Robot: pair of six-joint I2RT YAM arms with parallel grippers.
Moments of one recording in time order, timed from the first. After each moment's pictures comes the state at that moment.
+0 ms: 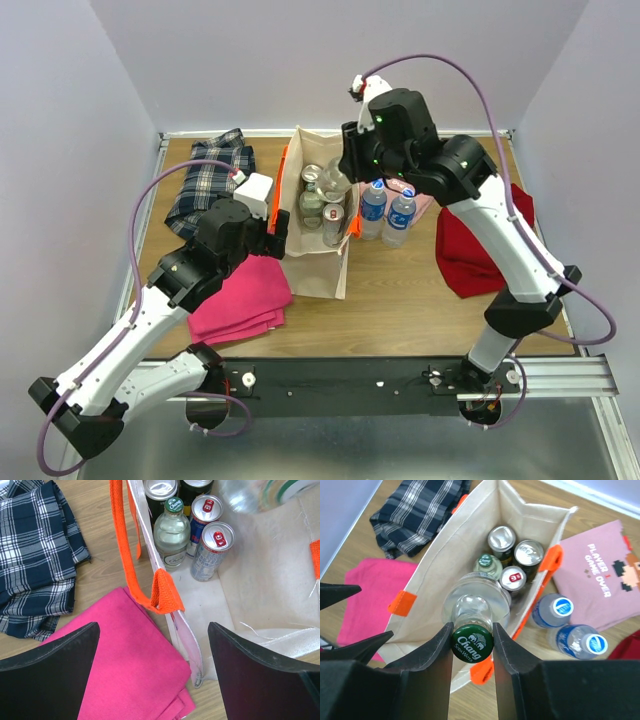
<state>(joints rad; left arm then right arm) -0.68 0.90 1.04 -0.58 -0.28 -0.14 0.84 1.73 2.29 -1.08 0.22 0.24</state>
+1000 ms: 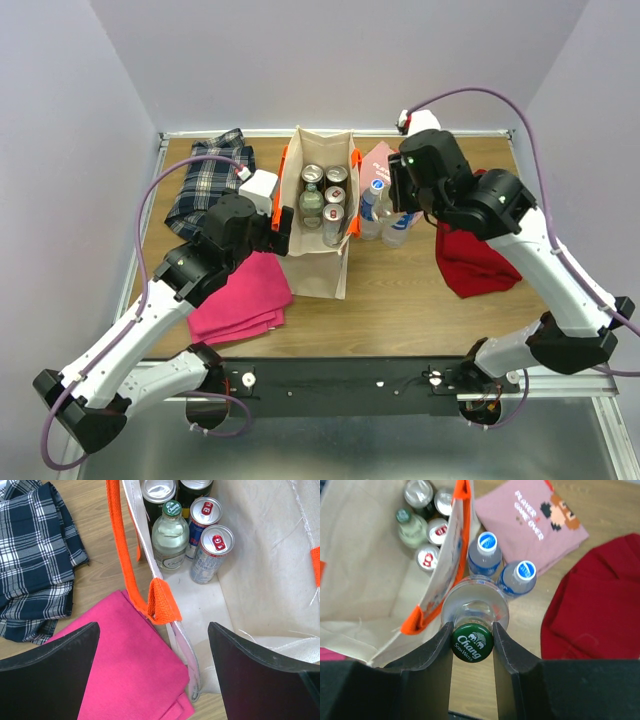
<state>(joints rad) -0.68 0.94 1.05 -0.56 -0.28 -0.14 0.84 1.43 1.93 -1.13 0.49 0.31</state>
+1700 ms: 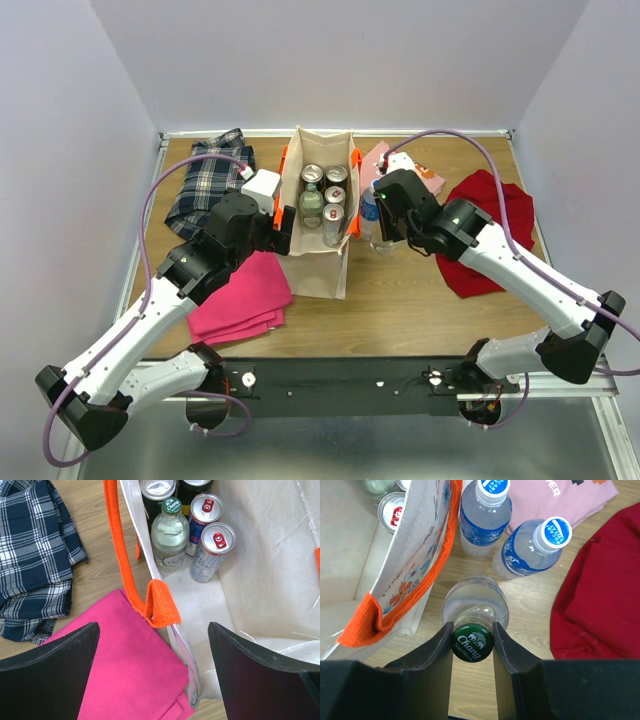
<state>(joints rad) -0.68 0.96 1.06 -0.56 -0.28 -0.14 0.84 1.35 1.45 -0.91 0.48 0.34</state>
